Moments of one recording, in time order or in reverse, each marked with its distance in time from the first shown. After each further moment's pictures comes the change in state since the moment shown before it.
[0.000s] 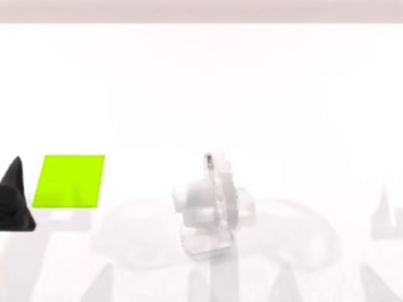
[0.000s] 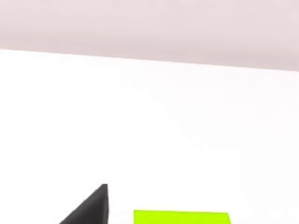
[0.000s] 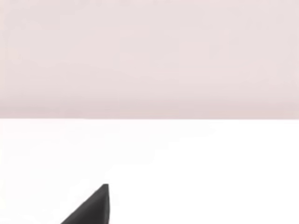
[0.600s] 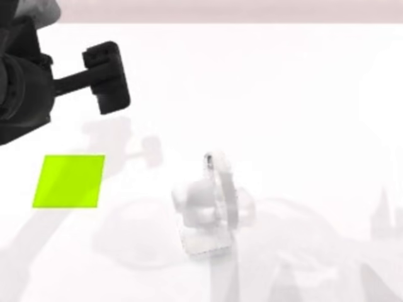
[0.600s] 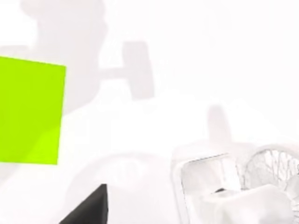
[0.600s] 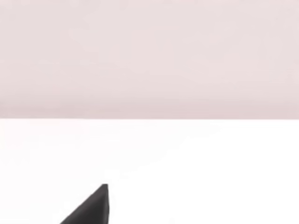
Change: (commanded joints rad) left arm -0.363 0.967 0.973 -0.688 0.003 -0.475; right arm 0.000 0.000 0.000 0.000 0.000 0.000
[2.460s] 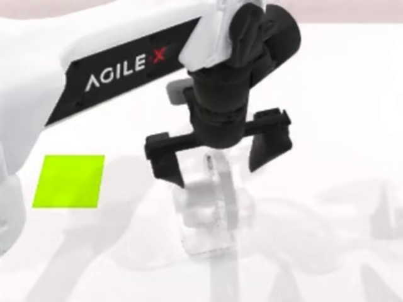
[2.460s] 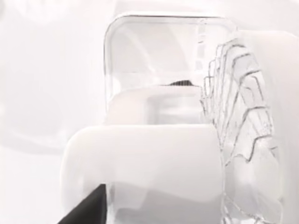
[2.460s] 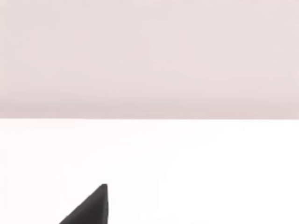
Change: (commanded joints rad) left arm -0.337 0.912 0.682 -0.450 -0.001 -0.449; right arm 0.000 0.000 0.000 0.000 0.000 0.000
